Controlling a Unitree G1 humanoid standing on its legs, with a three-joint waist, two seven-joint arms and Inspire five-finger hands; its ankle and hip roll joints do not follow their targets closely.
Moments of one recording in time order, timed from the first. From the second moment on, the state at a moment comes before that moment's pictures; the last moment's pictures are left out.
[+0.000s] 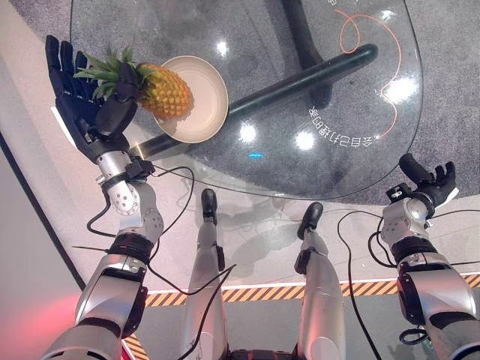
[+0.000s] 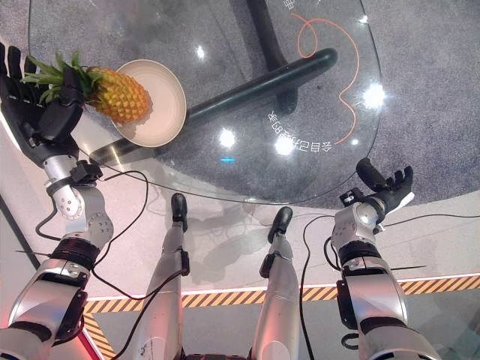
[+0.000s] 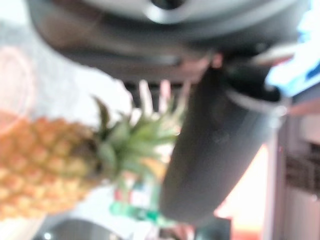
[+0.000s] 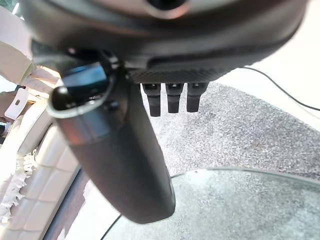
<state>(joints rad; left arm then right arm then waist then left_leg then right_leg) -0.74 0.46 -0.17 0.73 -0.84 -0.89 0.22 -0.79 -0.50 0.04 1.12 0.94 -0.38 -0.56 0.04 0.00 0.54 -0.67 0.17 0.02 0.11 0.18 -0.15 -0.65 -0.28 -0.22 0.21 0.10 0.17</state>
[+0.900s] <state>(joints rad) -0.67 0.46 -0.16 0.63 -0.92 -0.85 0.06 -0.72 -0.48 -0.02 1.13 0.94 -0.38 -0.56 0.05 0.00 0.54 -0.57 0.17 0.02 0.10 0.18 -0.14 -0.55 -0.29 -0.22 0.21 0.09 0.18</state>
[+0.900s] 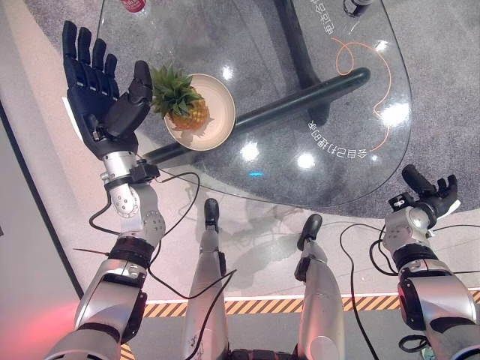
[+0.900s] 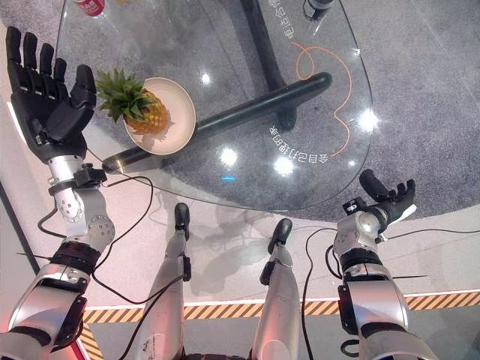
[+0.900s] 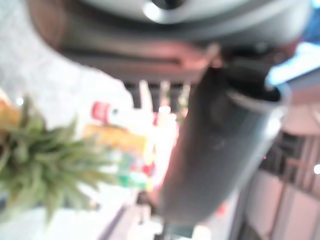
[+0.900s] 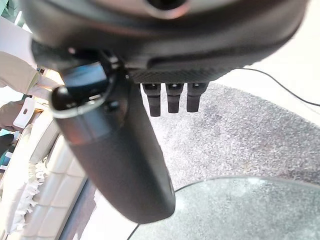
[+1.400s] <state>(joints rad) -0.27 0.44 0.03 0.65 -0.91 -0.53 0.02 -0.29 -0.41 -0.14 1.07 0.78 -0.34 -0.36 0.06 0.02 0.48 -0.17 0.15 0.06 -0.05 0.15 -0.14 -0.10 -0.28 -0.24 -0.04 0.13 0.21</state>
